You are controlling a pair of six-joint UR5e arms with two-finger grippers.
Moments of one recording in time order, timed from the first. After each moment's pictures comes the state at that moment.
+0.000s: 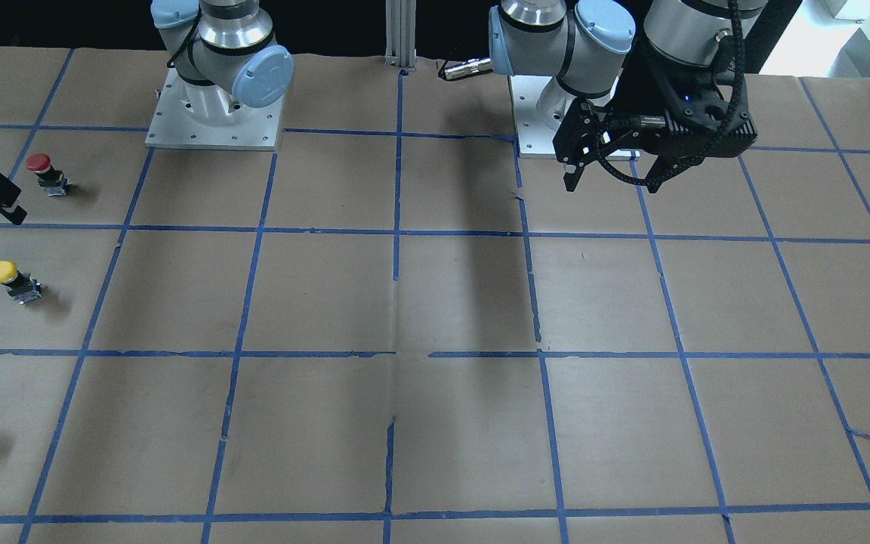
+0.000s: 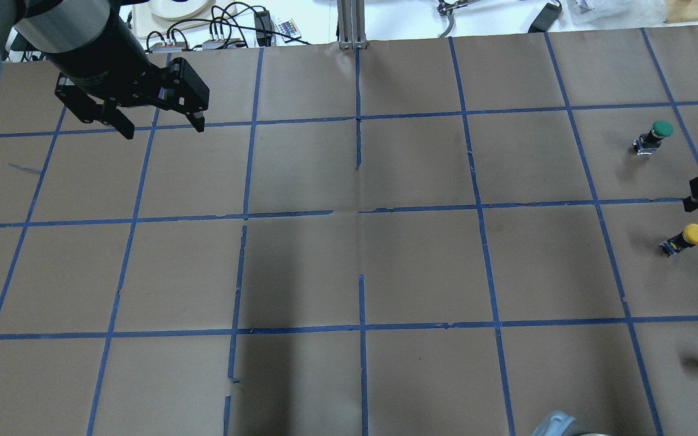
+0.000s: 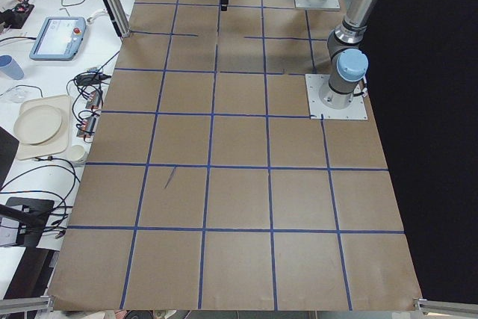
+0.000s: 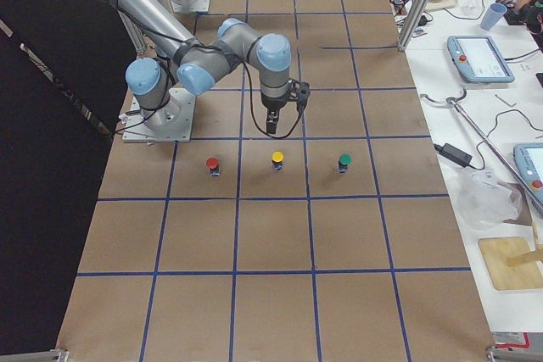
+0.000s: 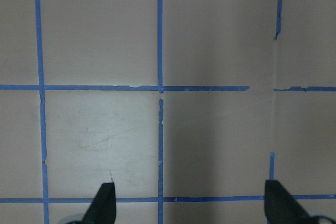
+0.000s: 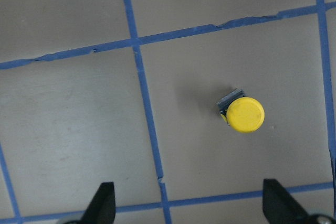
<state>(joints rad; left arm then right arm) -1.57 -1.56 -1.51 -1.59 1.54 -0.03 0.93 -1.62 1.88 -1.79 -1.50 -0.48</state>
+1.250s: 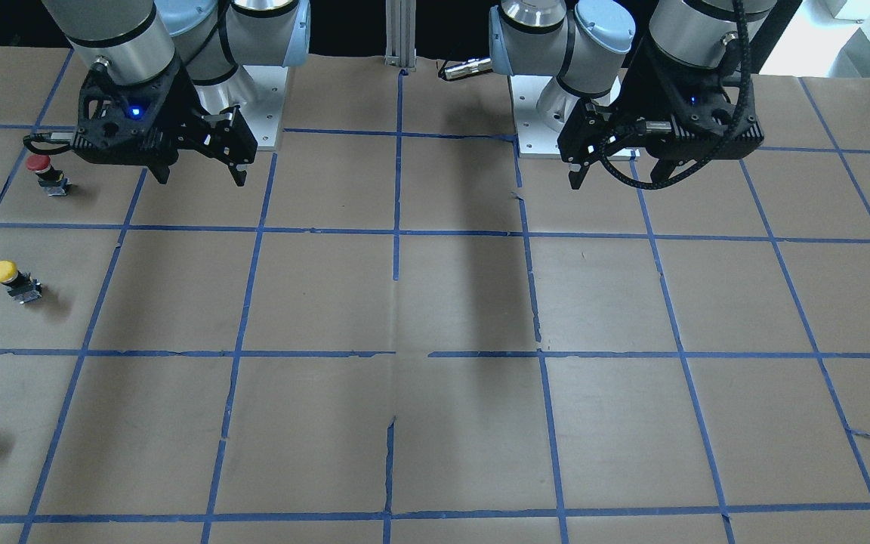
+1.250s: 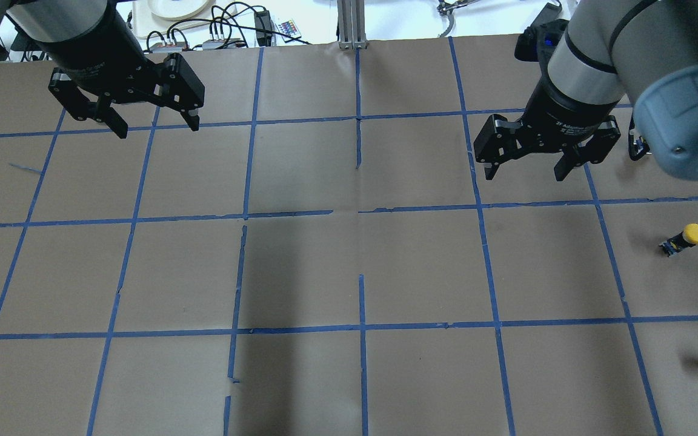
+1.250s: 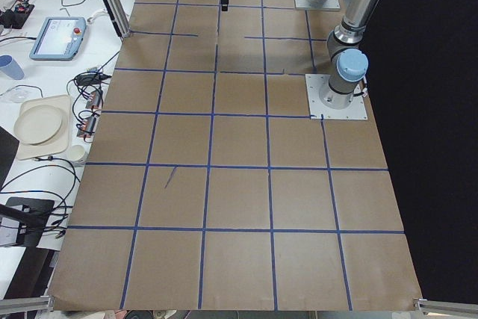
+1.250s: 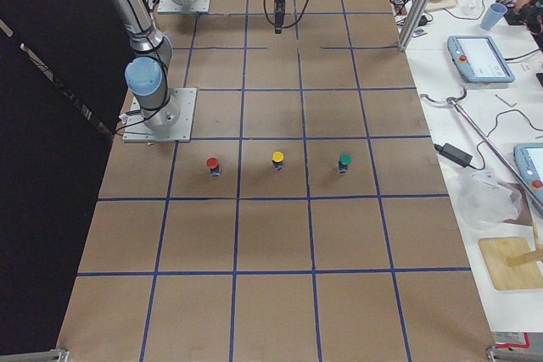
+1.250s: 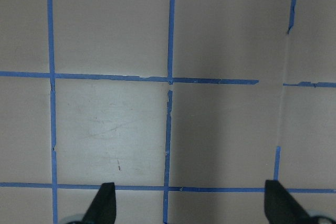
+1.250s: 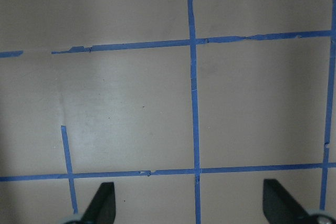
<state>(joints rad) -1.57 -1.59 -1.46 -1.65 1.56 -0.05 1.57 -1.65 1.70 -1.60 -1.53 0.06</state>
